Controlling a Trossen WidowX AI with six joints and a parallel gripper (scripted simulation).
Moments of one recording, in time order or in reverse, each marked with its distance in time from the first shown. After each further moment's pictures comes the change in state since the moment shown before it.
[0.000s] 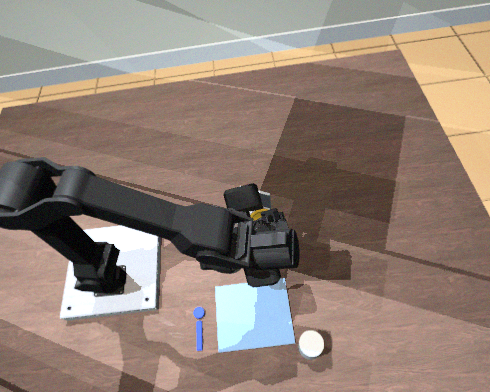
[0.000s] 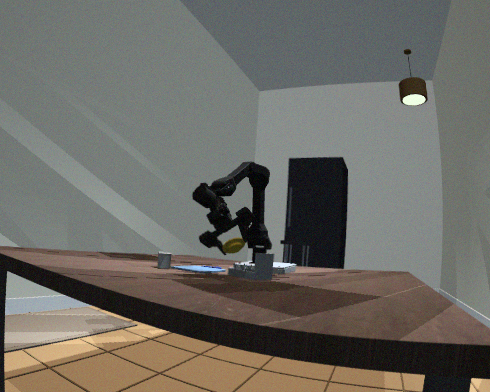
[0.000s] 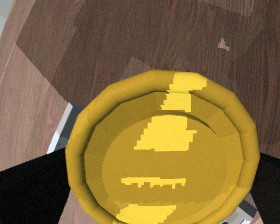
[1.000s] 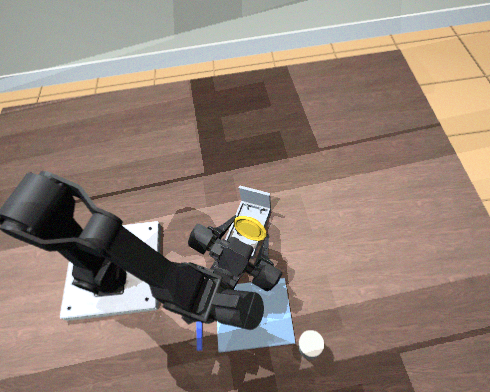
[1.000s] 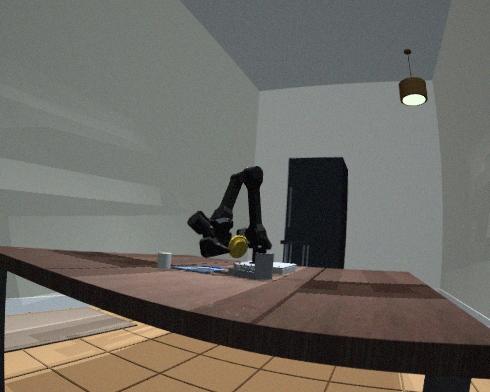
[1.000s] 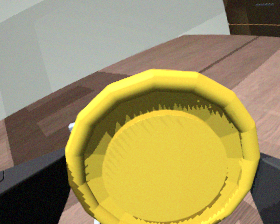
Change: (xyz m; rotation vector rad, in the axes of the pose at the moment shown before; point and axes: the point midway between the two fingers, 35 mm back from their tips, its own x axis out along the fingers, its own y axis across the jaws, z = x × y) arm 0.000 -0.012 -0.038 -0.691 -0.524 0.411
